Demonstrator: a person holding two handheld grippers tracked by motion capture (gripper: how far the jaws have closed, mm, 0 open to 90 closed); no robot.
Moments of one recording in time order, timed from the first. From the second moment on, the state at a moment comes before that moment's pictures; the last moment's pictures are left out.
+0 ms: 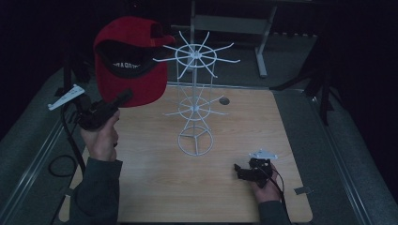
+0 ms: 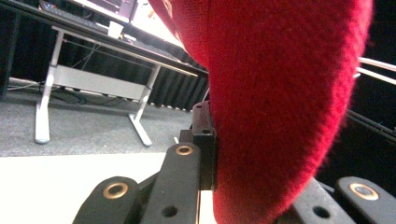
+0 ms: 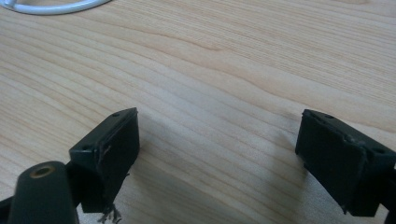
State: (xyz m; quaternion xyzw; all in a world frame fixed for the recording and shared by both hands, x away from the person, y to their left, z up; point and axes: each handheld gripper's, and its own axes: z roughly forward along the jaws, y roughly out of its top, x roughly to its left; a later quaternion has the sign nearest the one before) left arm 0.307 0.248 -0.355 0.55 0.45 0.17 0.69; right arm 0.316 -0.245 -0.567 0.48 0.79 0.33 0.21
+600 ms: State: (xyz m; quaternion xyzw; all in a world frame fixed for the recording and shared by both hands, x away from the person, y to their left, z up) left arm 0.307 0.247 -0.375 0.55 0.46 0.16 0.68; right arm 0.316 -0.245 -0.567 0.48 0.79 0.33 0.21
